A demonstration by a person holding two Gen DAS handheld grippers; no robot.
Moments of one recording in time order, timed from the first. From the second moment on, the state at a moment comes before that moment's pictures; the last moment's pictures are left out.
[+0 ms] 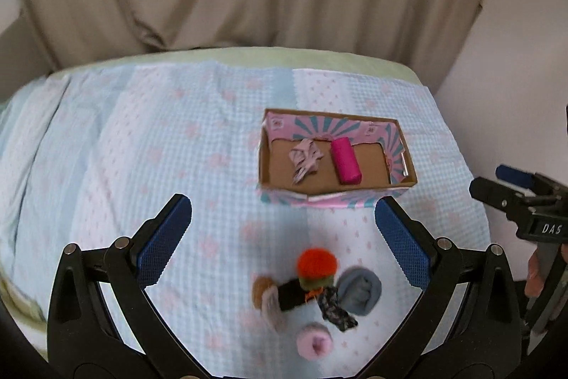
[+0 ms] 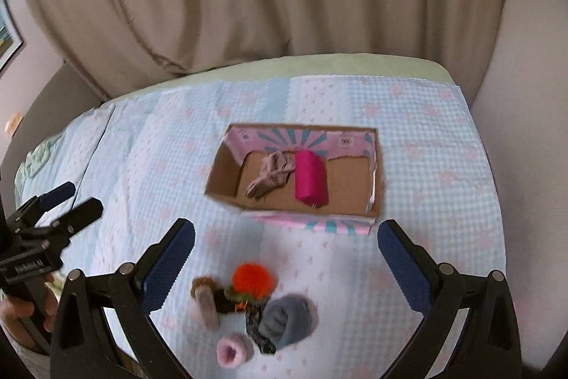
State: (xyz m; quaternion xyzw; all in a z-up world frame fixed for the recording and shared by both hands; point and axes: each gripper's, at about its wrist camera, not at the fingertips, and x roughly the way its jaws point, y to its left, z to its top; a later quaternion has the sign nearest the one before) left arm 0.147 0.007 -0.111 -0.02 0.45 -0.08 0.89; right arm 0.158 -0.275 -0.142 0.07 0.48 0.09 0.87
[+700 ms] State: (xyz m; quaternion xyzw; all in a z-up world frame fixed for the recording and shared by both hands) left arm 0.062 0.032 -0.245 -0.05 0.51 -0.09 0.86; right arm 0.085 -0.240 -0.225 0.08 0.49 0.15 0.85
